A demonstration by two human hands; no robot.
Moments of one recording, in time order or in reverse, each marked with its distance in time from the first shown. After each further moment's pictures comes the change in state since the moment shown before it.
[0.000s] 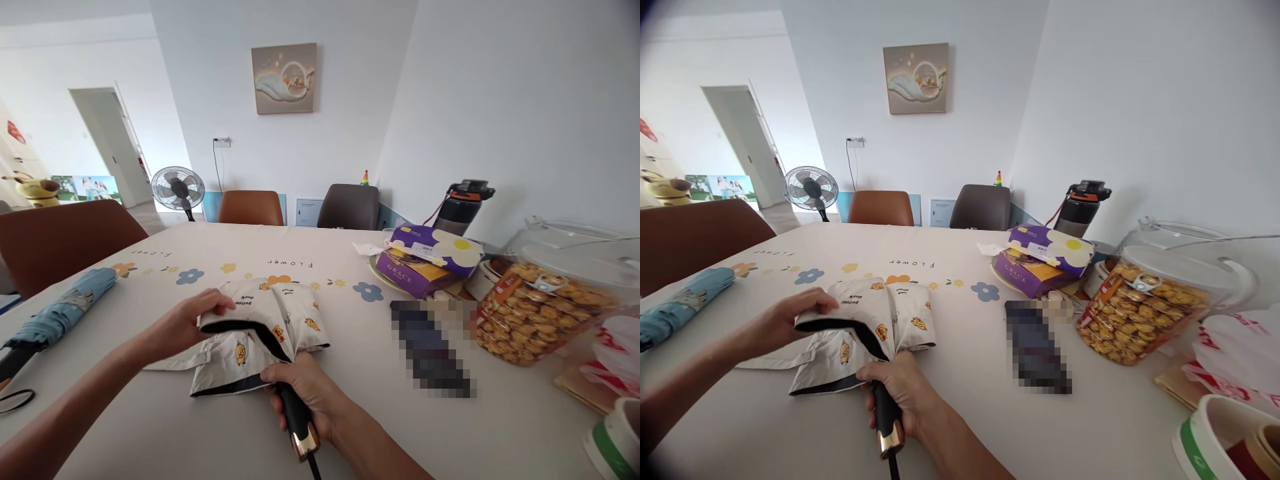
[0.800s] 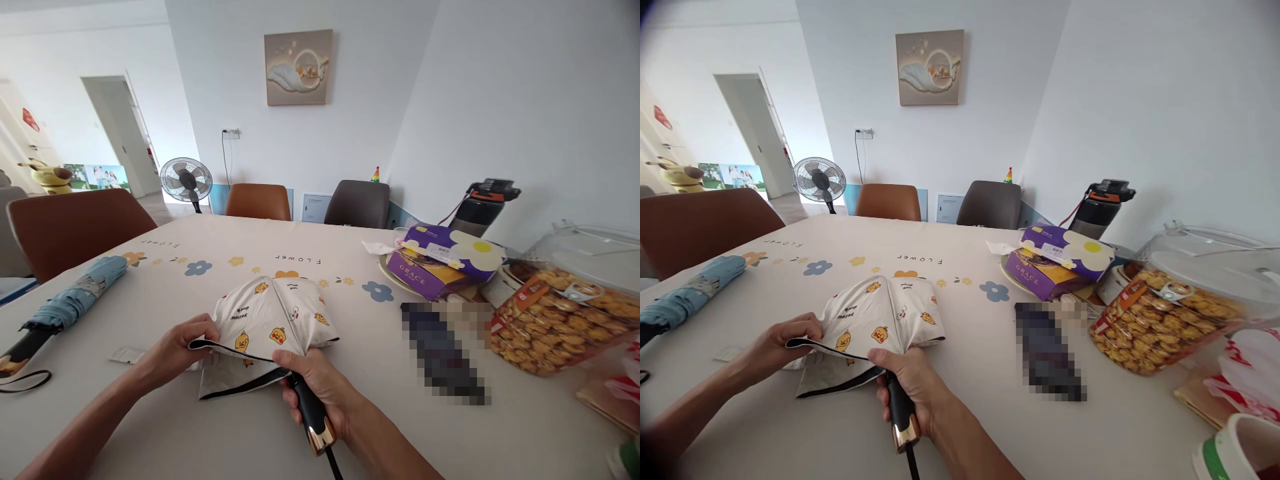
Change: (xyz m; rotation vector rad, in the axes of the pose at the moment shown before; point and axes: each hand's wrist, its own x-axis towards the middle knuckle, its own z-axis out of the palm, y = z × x) left_hand -0.046 -0.024 0.037 -0.185 -0.031 -0.301; right_hand 0.000 -0.006 -0.003 0.081 0.011 0.094
